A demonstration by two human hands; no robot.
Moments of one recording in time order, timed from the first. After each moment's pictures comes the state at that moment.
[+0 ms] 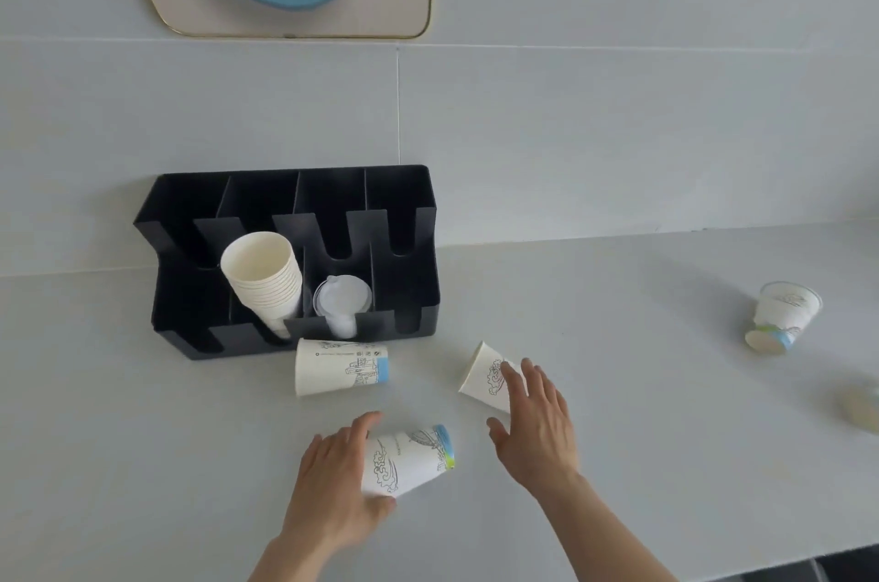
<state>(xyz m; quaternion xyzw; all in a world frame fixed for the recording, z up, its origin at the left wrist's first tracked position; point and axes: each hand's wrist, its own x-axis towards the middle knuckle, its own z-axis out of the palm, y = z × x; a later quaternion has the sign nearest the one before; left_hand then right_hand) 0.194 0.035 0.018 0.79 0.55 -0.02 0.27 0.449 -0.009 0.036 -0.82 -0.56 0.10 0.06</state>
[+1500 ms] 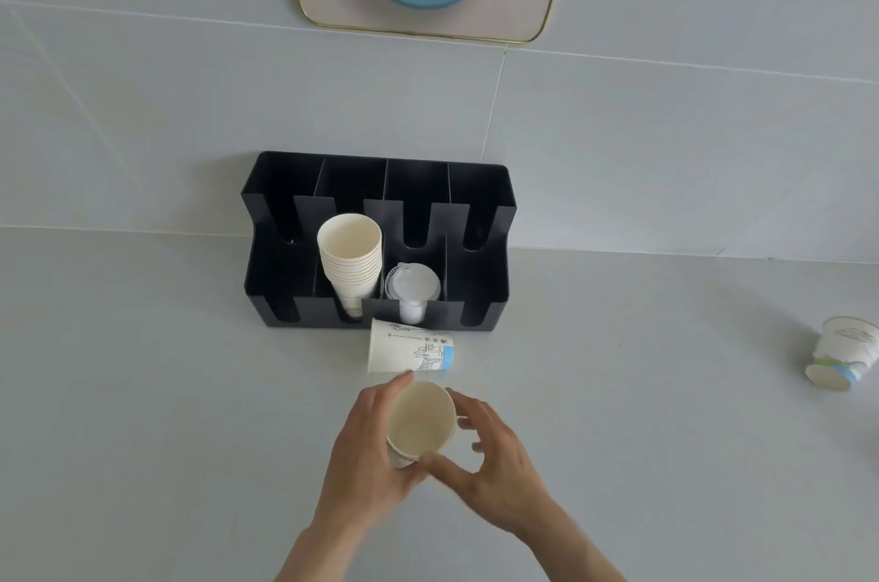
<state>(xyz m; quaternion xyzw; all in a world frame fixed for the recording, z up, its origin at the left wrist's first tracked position) 0.147 0.027 0.049 0.73 0.54 0.26 0.33 0.329 -0.017 0.058 -0.67 -0.58 0.37 0.28</state>
